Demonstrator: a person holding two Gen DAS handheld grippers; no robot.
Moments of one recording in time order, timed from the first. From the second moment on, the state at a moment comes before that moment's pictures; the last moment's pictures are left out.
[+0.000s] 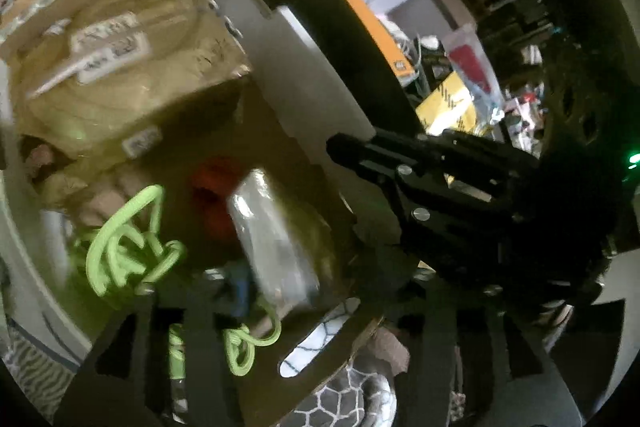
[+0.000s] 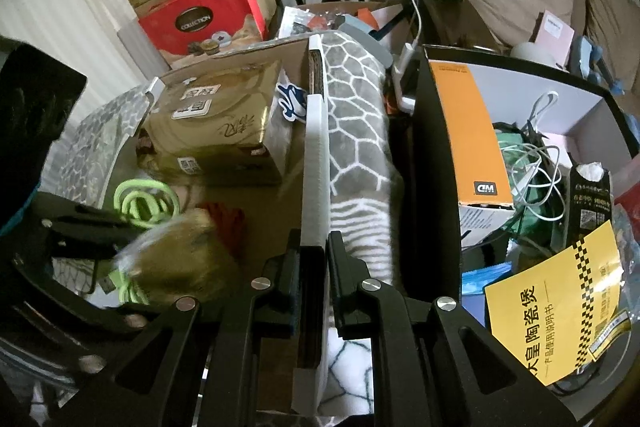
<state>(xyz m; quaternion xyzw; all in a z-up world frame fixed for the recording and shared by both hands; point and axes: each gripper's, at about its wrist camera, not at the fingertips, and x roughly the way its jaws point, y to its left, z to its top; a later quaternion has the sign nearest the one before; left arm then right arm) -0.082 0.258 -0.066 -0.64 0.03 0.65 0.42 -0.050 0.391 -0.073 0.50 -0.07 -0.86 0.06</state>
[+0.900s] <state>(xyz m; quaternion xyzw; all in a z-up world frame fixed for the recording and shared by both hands) -0.106 0.129 -0.003 -0.55 -0.01 0.78 0.29 -0.052 0.391 -0.072 0.50 -0.06 -0.86 0.06</state>
